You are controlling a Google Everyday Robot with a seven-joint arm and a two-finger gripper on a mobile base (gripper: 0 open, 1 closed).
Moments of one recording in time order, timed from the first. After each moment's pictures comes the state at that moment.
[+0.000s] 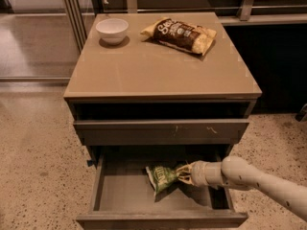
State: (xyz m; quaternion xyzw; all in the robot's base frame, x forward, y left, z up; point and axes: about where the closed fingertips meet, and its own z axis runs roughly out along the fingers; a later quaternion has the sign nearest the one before) arm 0.539 -0.125 0.409 -0.70 0.58 0.09 0.41
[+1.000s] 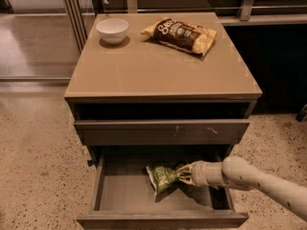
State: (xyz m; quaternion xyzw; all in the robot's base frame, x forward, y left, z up) arm 0.542 -0.125 0.408 -0.70 0.58 0.09 0.41
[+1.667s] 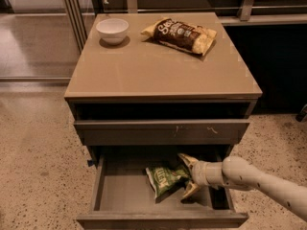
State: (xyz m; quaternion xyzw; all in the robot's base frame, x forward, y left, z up) arm 0.542 -0.125 0.408 -0.70 0.58 0.09 0.41
